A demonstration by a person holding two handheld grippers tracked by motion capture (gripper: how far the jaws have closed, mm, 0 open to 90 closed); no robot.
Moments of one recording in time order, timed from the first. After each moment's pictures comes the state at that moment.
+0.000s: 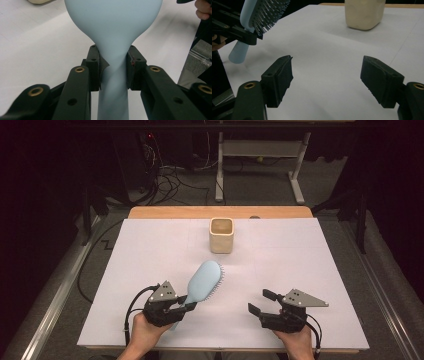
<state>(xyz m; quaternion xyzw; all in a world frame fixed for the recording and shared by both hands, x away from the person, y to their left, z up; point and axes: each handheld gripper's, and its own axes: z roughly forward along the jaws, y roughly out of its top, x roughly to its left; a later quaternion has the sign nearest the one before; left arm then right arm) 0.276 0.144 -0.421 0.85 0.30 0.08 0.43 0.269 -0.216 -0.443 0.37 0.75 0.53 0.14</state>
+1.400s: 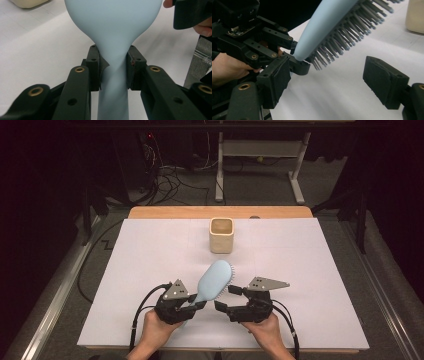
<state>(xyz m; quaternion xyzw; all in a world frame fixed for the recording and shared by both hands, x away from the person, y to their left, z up) 0.284 0.120 -0.425 0.85 0.29 0.08 0.42 0.294 -0.139 -0.428 0.33 0.77 0.55 0.03</state>
